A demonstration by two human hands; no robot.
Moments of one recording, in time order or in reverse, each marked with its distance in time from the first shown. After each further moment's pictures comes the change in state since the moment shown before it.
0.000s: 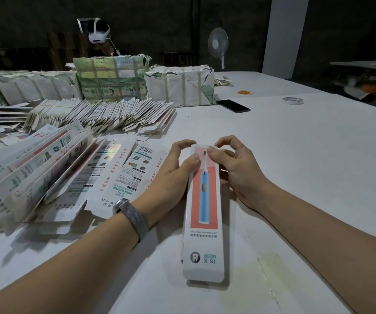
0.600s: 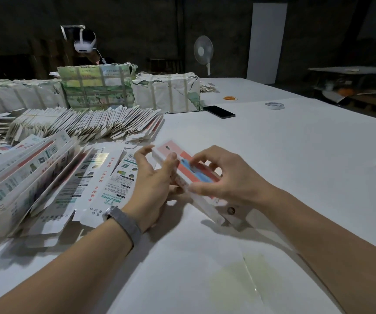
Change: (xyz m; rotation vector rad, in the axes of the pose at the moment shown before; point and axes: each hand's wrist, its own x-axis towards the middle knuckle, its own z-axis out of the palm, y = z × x) left_hand 0.004 -0.001 0.002 -0.303 0.242 -0.037; right_hand -0.018 -0.032 -0.014 -0.938 -0.192 -0.283
